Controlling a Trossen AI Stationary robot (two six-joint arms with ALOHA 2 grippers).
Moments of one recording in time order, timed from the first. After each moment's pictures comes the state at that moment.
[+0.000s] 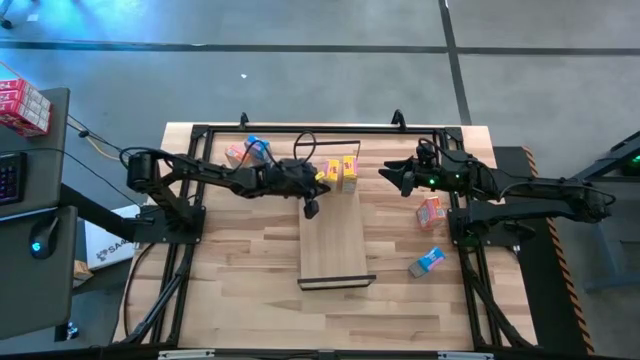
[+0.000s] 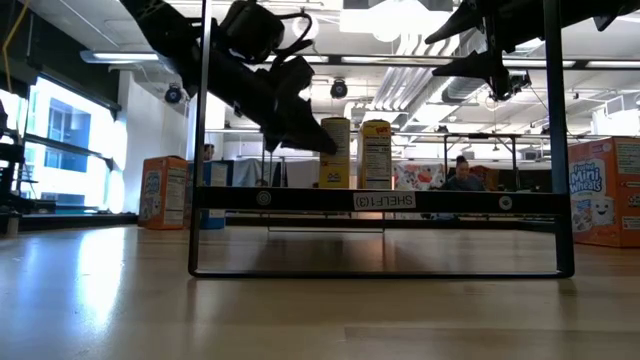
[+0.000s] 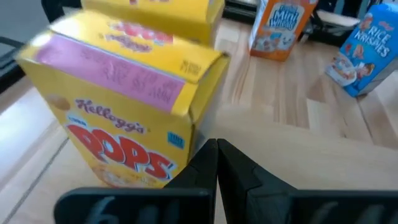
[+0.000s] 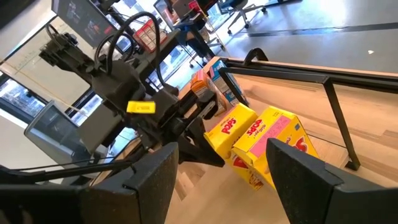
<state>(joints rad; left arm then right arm) 0.18 1.66 0.85 0.32 -0.01 -0.13 -0.18 0.77 0.60 -0.04 0.15 0.69</state>
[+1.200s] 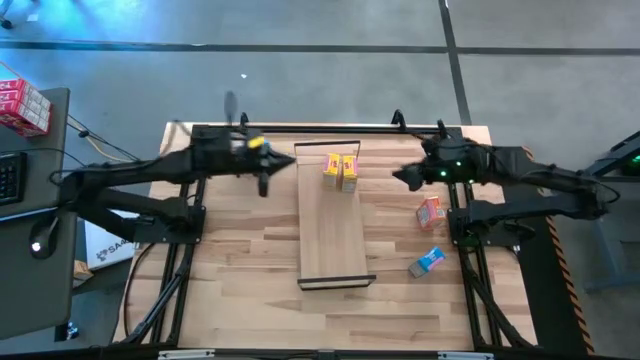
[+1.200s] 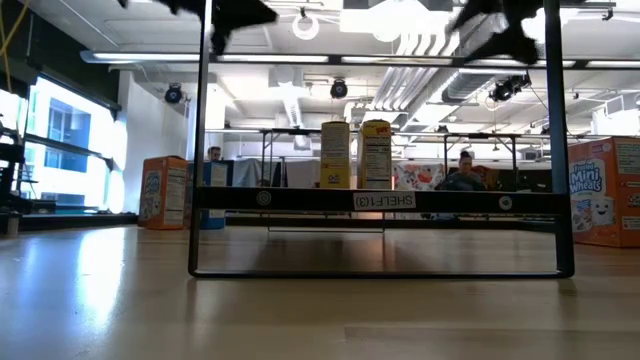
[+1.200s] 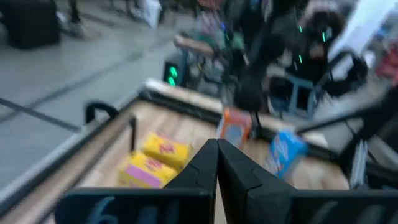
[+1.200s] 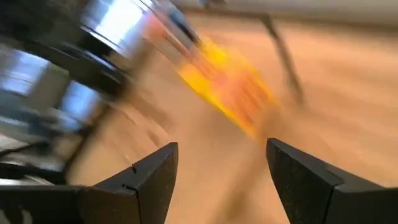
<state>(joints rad) 0.25 1.01 0.85 0.00 0.05 -0.21 -0.18 0.85 0.99 -0.77 0.12 0.86</state>
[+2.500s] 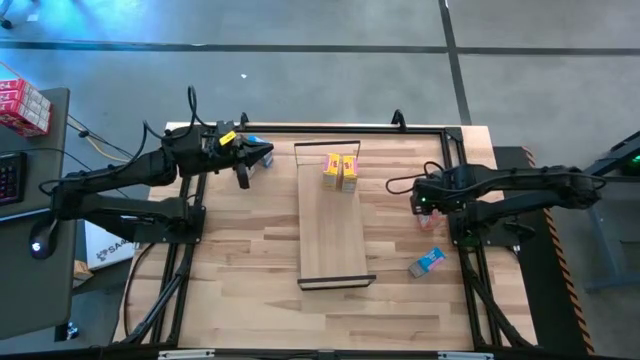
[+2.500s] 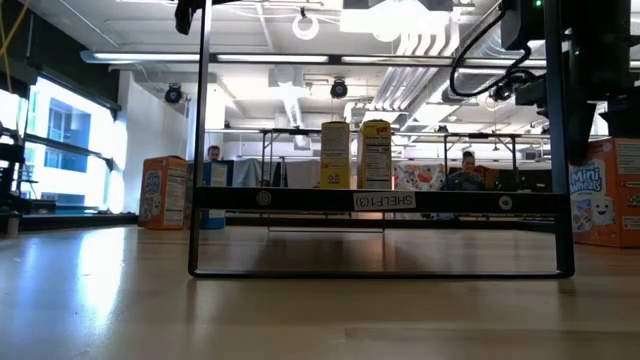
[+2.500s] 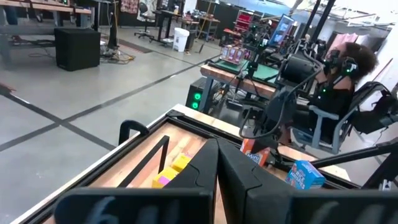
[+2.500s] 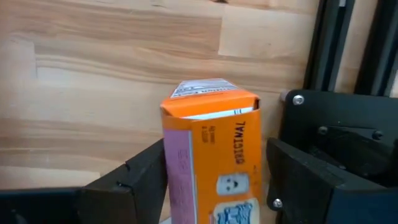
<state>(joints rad) 0.25 0.83 0.85 -0.10 -0.09 -0.23 -0.08 1.01 0.77 -1.30 0.10 1.39</state>
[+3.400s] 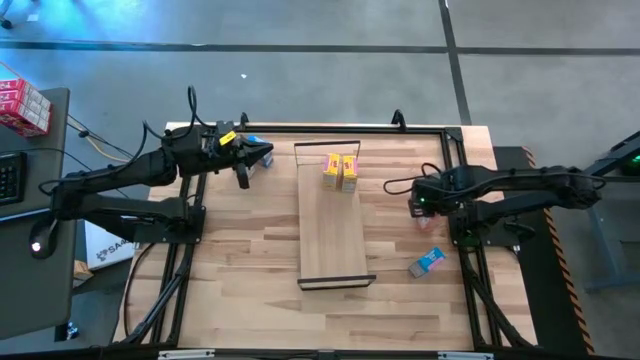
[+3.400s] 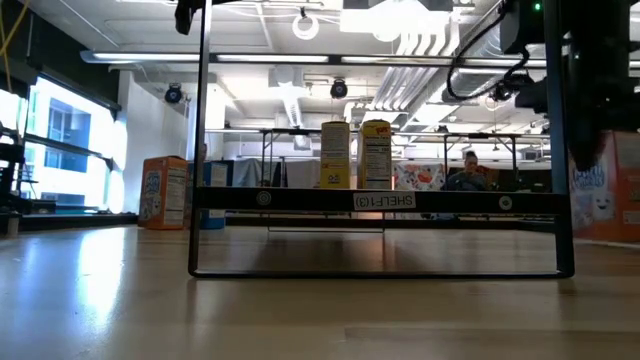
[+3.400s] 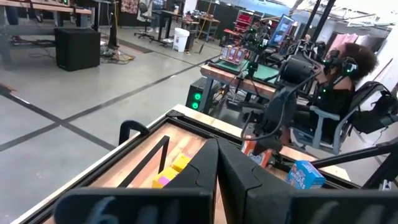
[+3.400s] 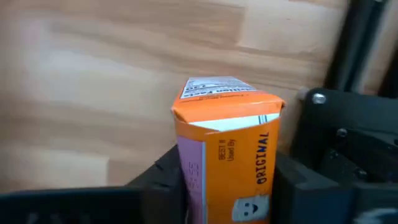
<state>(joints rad) 0.25 0.82 0.85 -0.10 -0.09 -0.23 -0.08 1.01 0.76 -1.25 0.06 1.31</state>
